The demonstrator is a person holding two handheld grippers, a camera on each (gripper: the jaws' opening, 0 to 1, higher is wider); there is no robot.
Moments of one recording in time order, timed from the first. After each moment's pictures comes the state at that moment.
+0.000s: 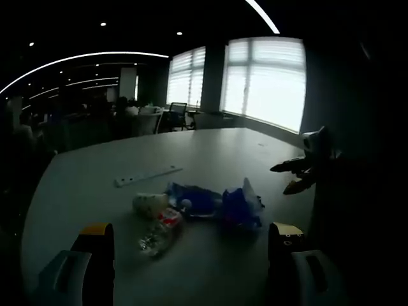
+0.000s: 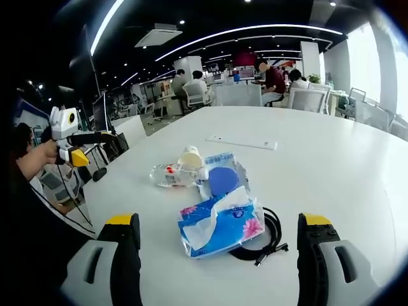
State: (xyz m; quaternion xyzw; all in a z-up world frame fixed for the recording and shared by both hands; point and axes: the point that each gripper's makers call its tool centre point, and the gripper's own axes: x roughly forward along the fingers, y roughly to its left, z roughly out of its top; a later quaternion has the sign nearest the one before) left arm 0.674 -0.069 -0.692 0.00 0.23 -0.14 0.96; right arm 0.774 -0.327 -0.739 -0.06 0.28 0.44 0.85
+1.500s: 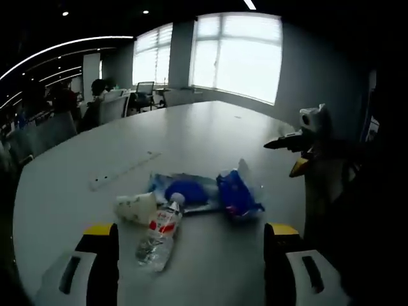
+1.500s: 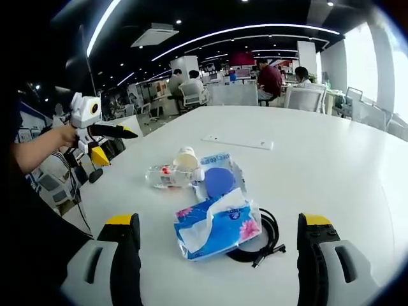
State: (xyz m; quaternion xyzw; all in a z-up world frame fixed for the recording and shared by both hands) left arm 0.731 -0.086 -0.720 0.05 0.31 -0.25 0.92; right arm 0.781 -0.327 -0.740 -0.06 0.28 0.43 0.86
